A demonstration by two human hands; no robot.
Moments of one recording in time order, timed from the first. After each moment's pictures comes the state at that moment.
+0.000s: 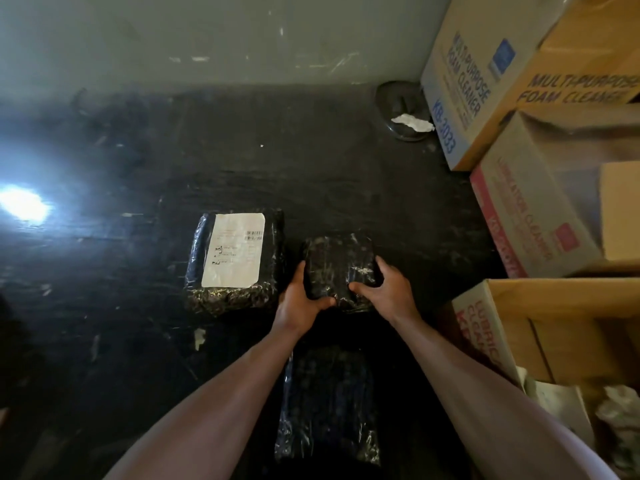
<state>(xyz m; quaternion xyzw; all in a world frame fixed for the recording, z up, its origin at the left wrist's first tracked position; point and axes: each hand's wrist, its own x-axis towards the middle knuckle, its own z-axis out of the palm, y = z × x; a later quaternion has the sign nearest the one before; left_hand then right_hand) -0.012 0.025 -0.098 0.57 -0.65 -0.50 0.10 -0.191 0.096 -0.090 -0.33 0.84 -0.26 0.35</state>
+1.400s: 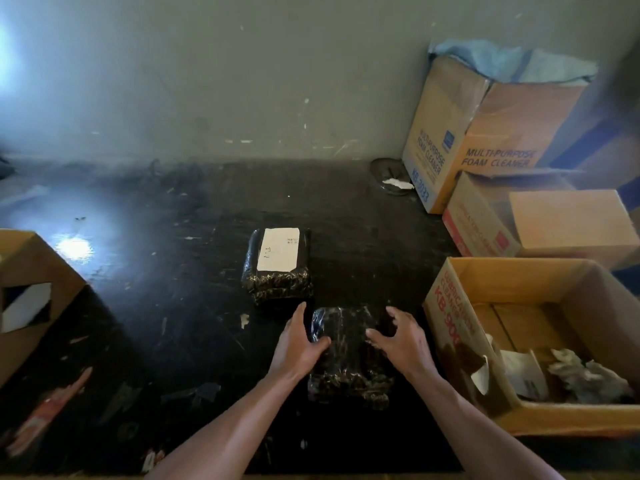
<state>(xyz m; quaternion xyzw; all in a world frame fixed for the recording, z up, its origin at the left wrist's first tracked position) 0.124 0.175 -0.004 0.51 -0.71 -0.47 0.14 -0.081 0.269 -0.011 -0.38 0.84 -0.28 0.27</state>
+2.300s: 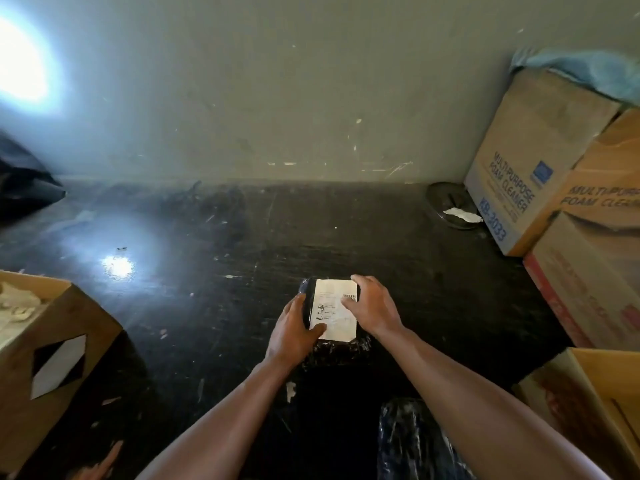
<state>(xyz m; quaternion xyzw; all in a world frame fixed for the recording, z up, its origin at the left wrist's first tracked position) 0.154 -0.041 0.013 0.56 -0.73 -0.35 0.16 -0.026 -0.020 0.021 -0.53 0.78 -0.26 0.20</state>
